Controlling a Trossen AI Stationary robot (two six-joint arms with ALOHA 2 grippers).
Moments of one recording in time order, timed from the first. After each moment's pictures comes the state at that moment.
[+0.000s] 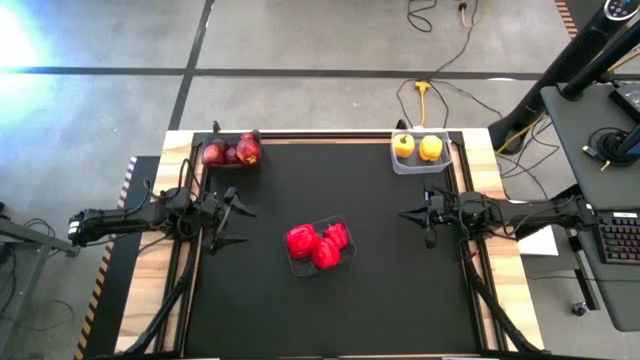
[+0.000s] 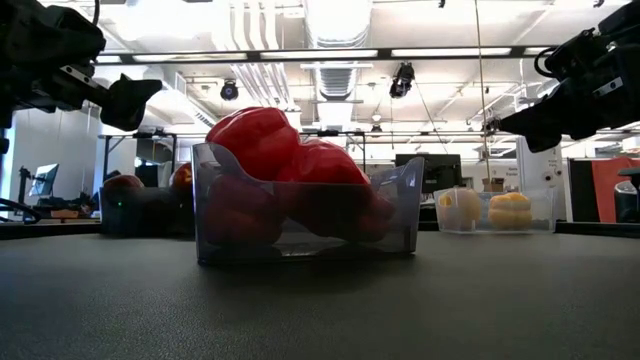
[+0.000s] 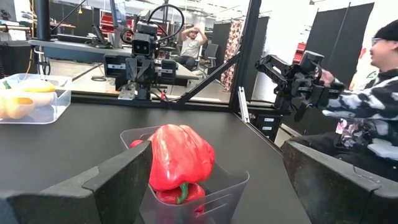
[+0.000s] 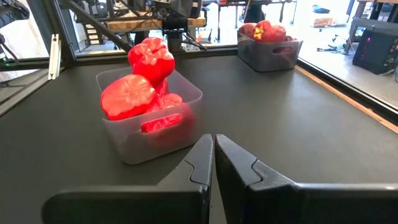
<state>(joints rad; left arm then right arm) 0.11 0.11 0.02 0.12 0.37 -0.16 -0.01 0.22 0.01 0.03 0.05 0.05</state>
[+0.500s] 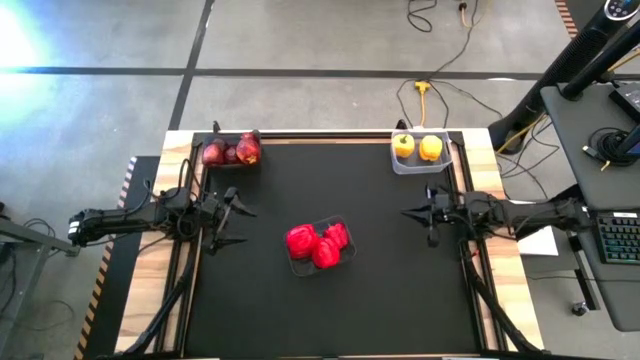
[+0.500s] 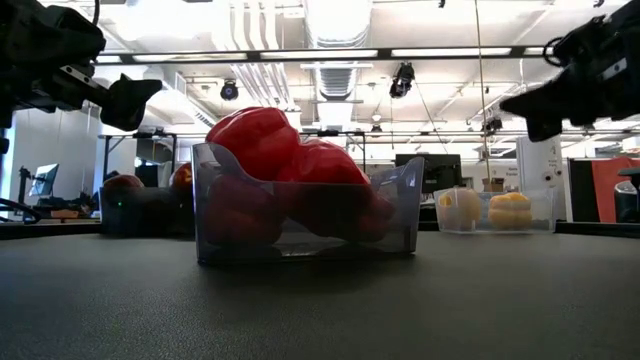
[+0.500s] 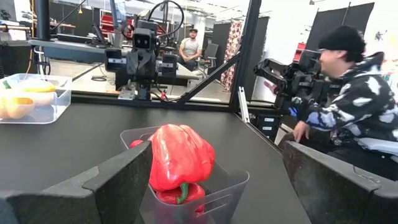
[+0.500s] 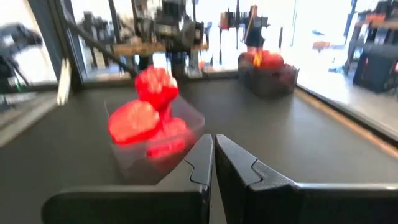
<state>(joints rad) 0.11 0.11 0.02 0.12 0.37 -0.16 -0.01 0.13 0.01 0.03 0.05 0.05</state>
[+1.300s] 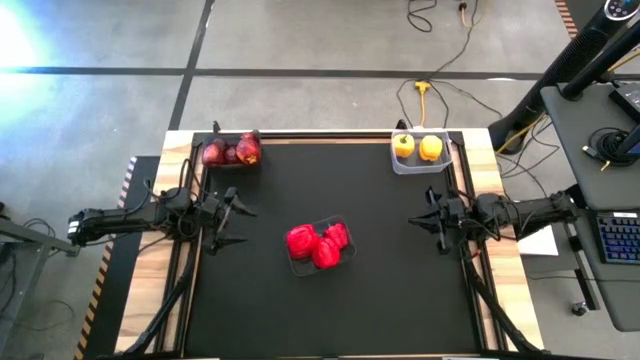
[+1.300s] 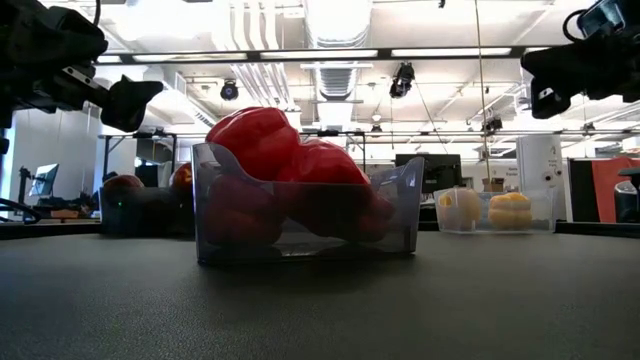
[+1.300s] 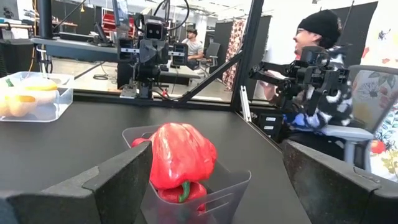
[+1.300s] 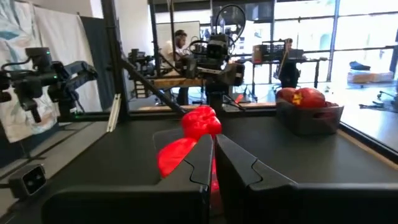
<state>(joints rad) 0.11 0.12 0.02 0.12 0.36 -0.16 0.14 0.00 0.02 0.08 0.05 0.05</state>
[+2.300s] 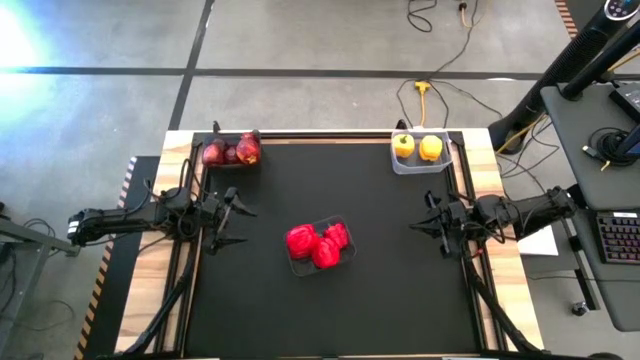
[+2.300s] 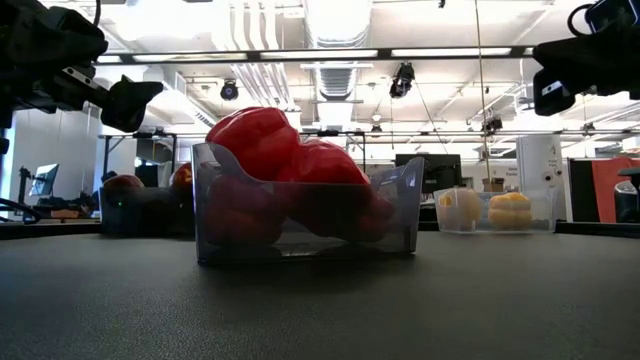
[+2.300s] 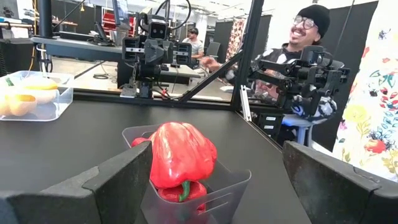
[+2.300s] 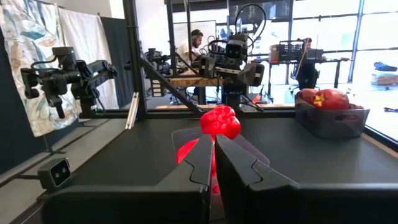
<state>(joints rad) 0.11 0.12 0.02 0.12 0.36 -0.16 0.21 0.00 0.02 0.08 0.05 0.05</state>
